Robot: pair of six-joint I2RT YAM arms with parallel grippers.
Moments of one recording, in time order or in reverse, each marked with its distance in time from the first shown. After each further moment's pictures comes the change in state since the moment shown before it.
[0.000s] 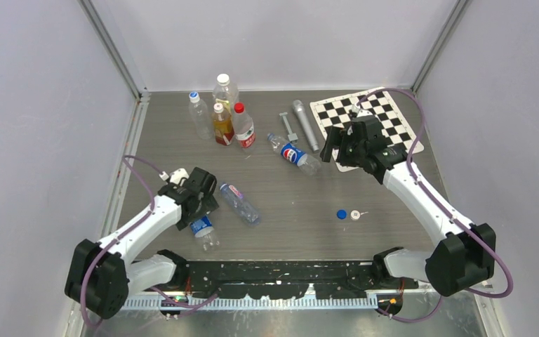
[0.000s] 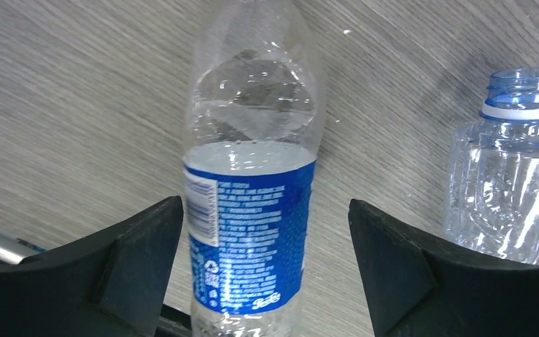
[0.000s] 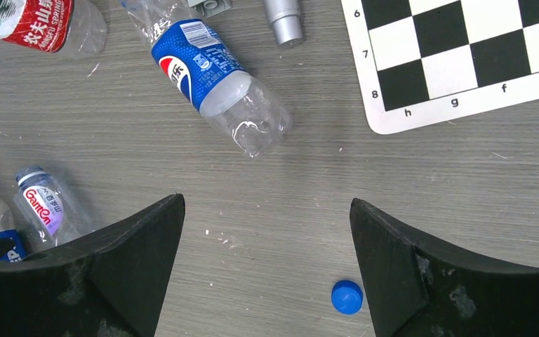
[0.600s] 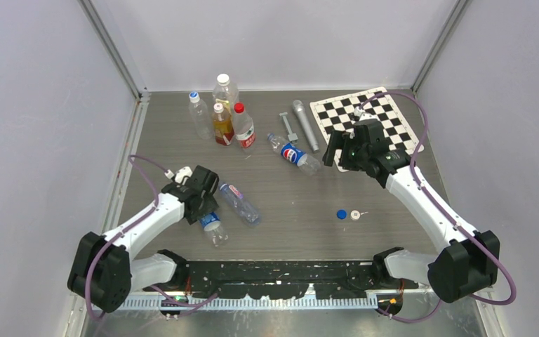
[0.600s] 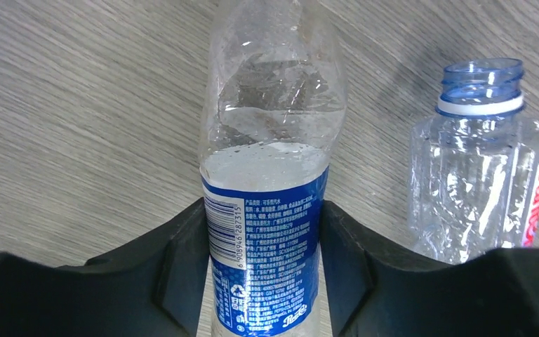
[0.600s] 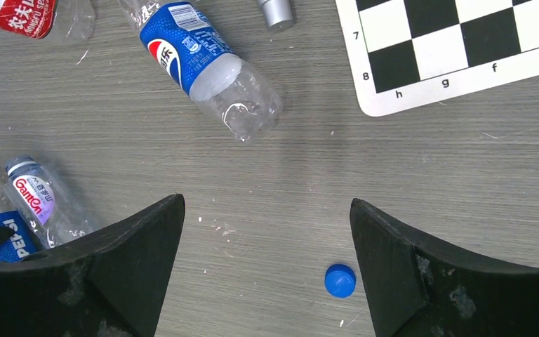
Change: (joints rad) left arm 0.000 0.076 -0.008 0.119 0.077 0.009; right arm 0.000 -0.053 -0.026 -0.044 0.009 0.000
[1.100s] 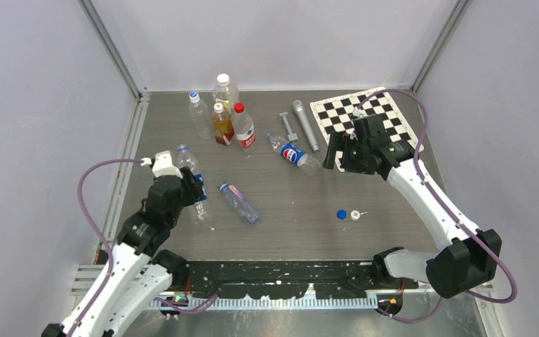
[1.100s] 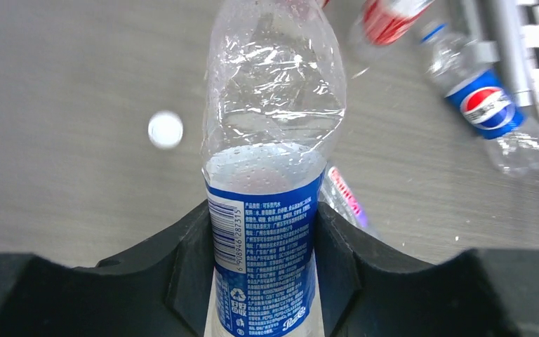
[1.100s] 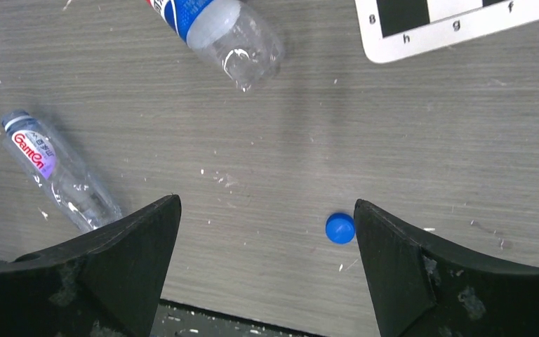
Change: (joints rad) left arm 0.000 -0.543 0.010 0.099 -0.060 0.404; right arm 0.000 0.032 0.115 -0.209 -0.046 -0.002
